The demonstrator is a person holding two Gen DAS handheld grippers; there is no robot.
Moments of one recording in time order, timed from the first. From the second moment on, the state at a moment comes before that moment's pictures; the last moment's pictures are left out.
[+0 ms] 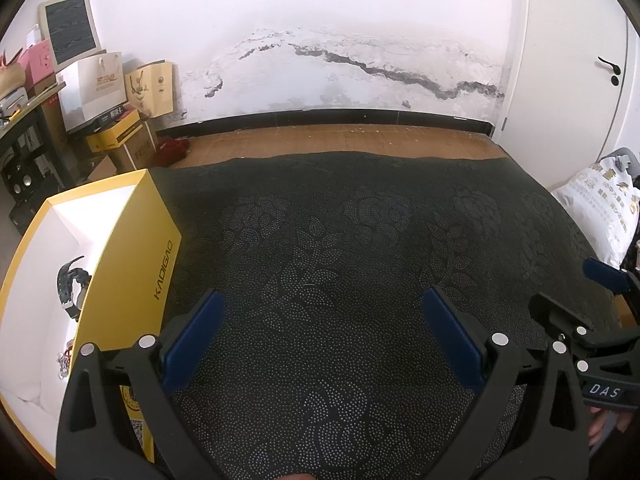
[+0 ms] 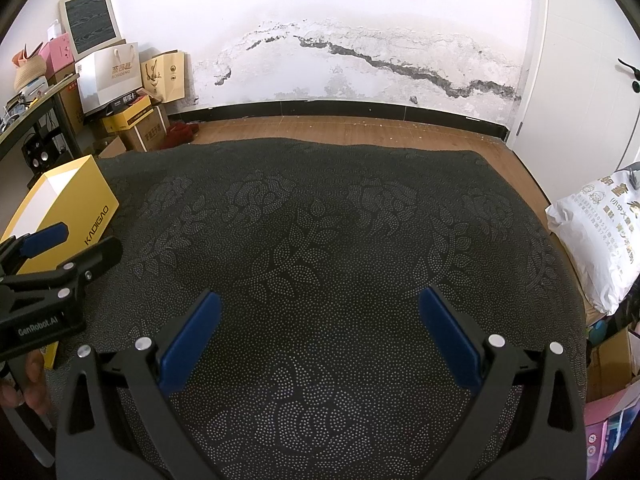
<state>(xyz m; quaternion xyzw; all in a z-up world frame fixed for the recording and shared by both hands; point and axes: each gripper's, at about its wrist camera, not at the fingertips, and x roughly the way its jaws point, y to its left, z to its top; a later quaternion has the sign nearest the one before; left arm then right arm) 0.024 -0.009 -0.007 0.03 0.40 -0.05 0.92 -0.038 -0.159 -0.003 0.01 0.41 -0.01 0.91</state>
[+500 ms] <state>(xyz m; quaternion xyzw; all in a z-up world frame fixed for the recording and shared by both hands) 0.024 -0.011 -0.007 0.03 0.40 -0.06 0.92 -0.038 -0.160 -0.003 0.01 0.41 -0.01 0.91</state>
